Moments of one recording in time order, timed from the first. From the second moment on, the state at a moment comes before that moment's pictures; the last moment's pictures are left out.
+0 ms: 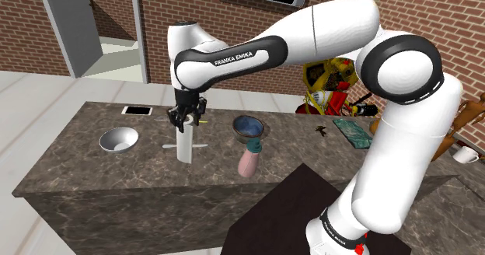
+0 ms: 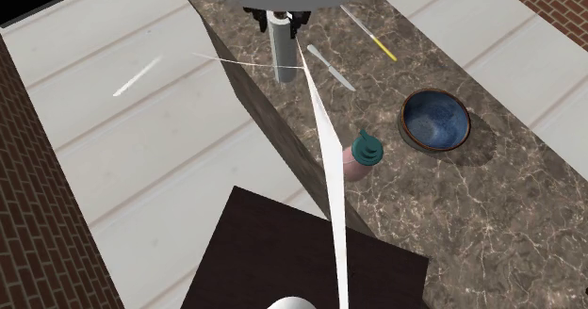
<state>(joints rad) 0.10 0.25 0.33 -1.84 -0.10 2.01 0.41</state>
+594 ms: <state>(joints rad) 0.08 0.20 0.32 -1.80 -0.08 1.93 0.37</state>
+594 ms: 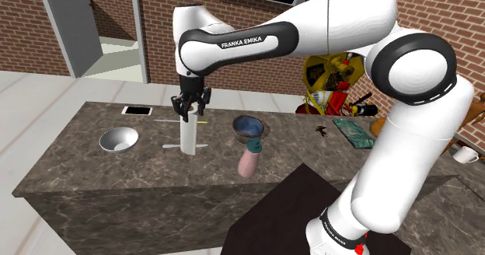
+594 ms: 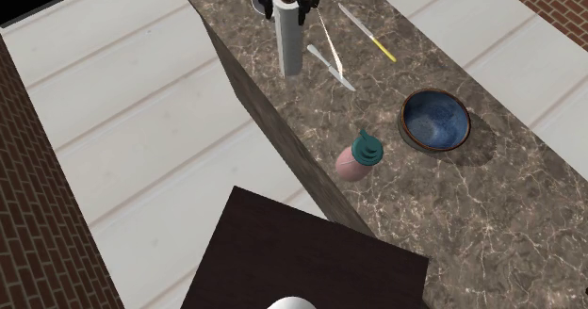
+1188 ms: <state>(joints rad) -0.04 0.11 0.24 -1.85 -0.05 1.89 0.17</state>
